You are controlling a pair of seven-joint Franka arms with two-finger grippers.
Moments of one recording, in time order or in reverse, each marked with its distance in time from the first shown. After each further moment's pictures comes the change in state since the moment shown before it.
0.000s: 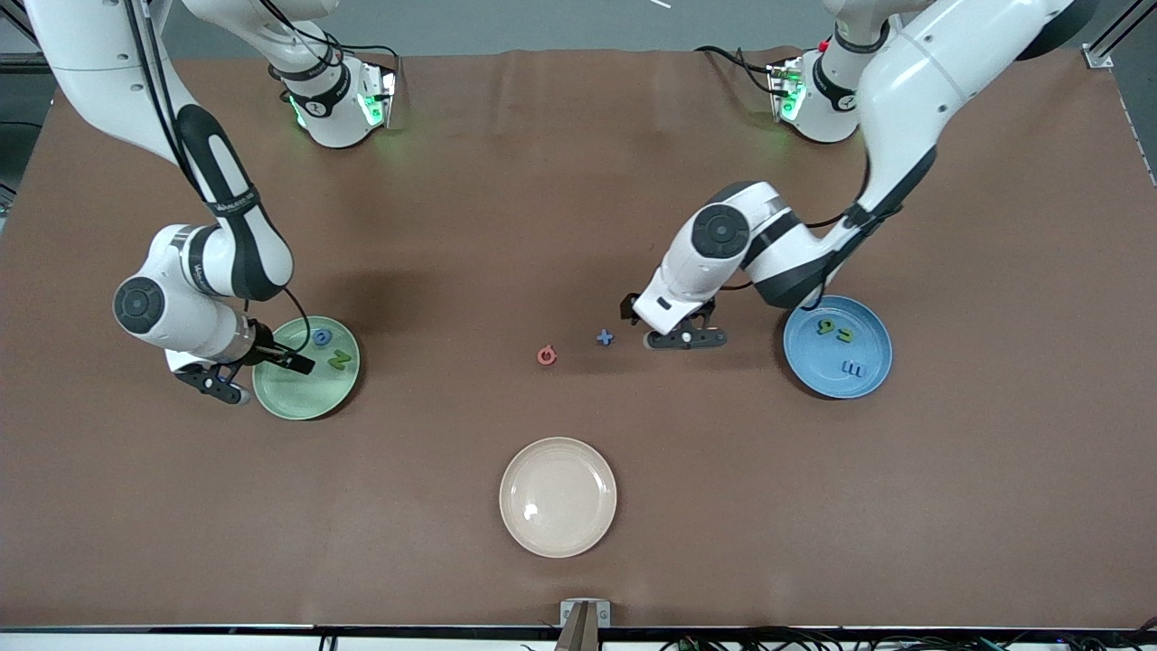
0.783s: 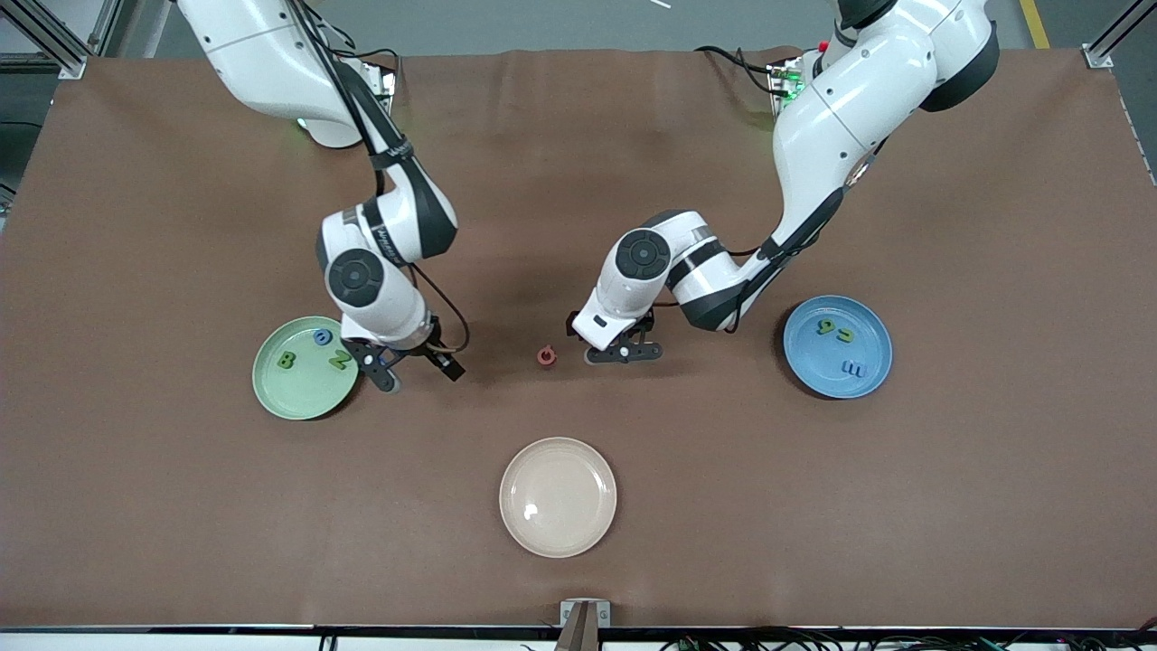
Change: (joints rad) left arm -0.241 0.178 0.132 0.233 -0.001 0.010 -0.062; right arm 0.432 0.097 0.008 0.198 0.001 -0.010 0.828
